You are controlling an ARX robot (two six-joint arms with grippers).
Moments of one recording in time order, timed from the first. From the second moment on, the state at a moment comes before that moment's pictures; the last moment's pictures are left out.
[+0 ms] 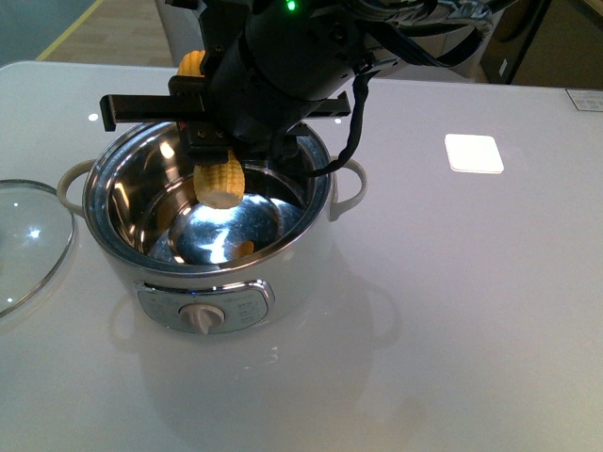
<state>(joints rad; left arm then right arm) 0.00 0.01 0.01 0.00 0.00 0.00 0.68 2.11 1.40 -0.09 -0.11 0.25</state>
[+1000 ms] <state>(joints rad) 0.00 0.01 0.01 0.00 0.00 0.00 0.52 1.94 1.23 0.04 0.03 0.31</state>
